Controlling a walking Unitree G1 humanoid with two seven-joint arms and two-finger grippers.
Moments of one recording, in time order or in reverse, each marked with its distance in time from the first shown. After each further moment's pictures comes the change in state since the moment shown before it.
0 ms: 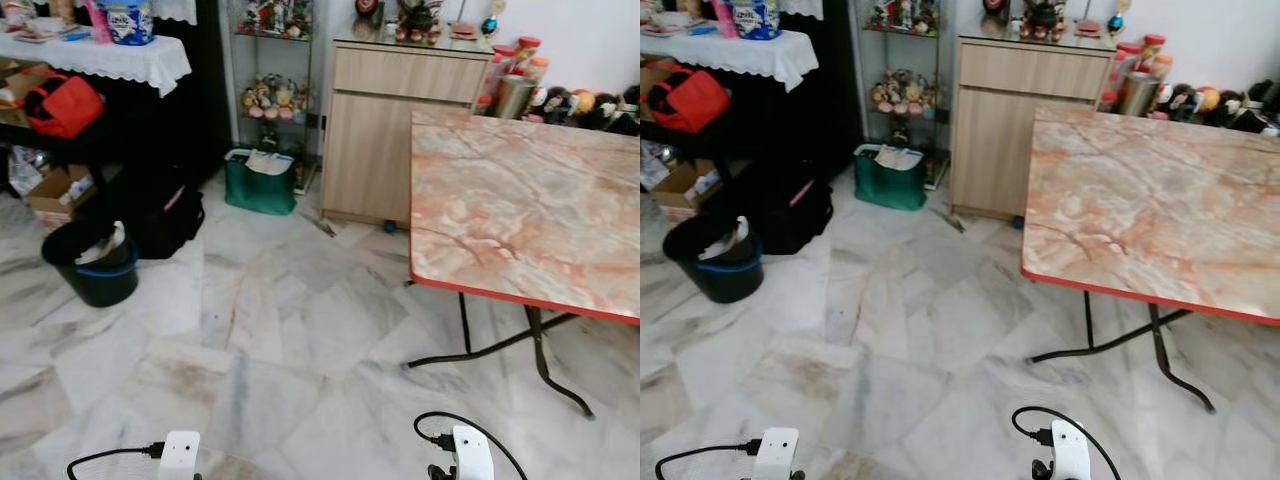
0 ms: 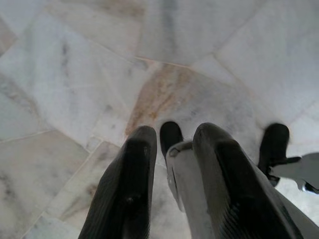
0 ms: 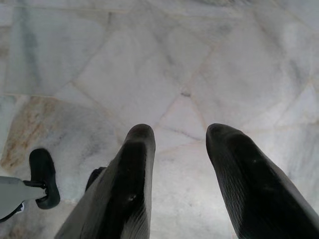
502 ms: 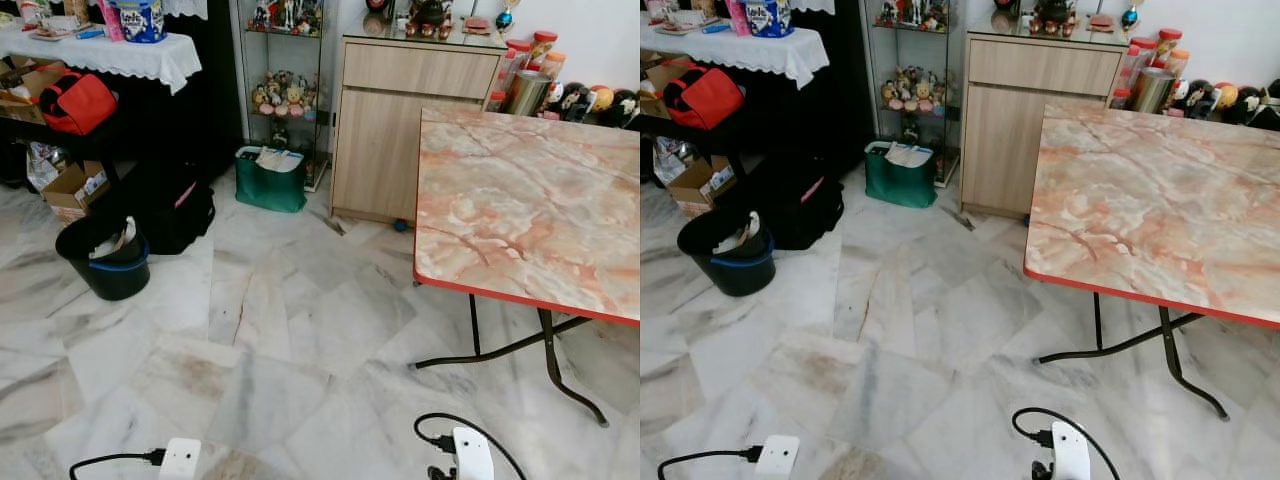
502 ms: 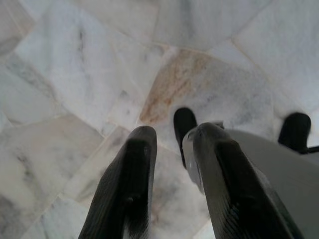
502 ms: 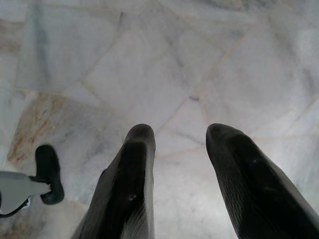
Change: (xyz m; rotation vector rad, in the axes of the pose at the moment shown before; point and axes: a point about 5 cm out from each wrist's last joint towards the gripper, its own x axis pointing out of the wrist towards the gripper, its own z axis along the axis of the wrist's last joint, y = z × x) left arm -0.001 0.010 -0.007 0.065 0.038 0.013; right arm 0.000 0.005 -0.003 0.009 0.005 0.010
